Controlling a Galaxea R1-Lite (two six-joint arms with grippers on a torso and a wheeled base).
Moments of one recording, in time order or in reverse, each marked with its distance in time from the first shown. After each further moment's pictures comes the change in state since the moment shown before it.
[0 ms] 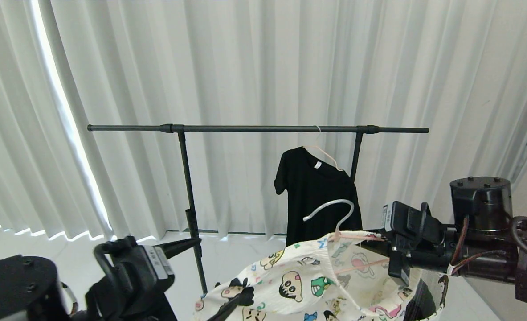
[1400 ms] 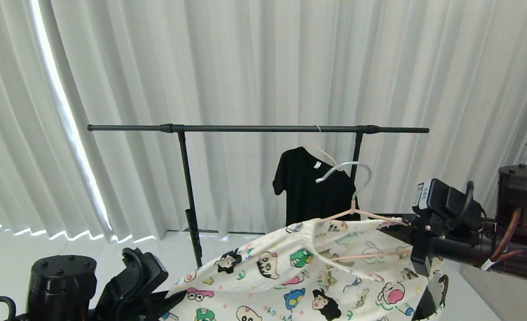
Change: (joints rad) left arm 0.397 0.252 0.121 0.004 -0.185 0.050; right arm -0.024 -0.144 0.020 0.007 -0.057 0.106
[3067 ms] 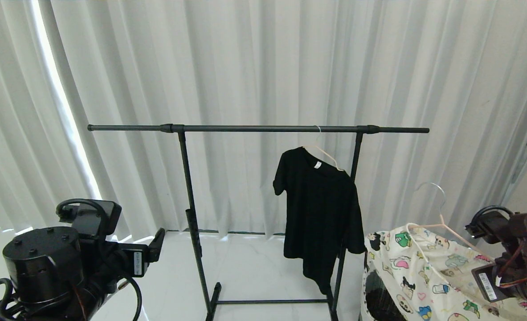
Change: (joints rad) left arm -0.036 -0.001 -0.085 -0.267 0.696 -0.301; right arm -0.314 -0.005 0.135 0.339 -0.754 0.407
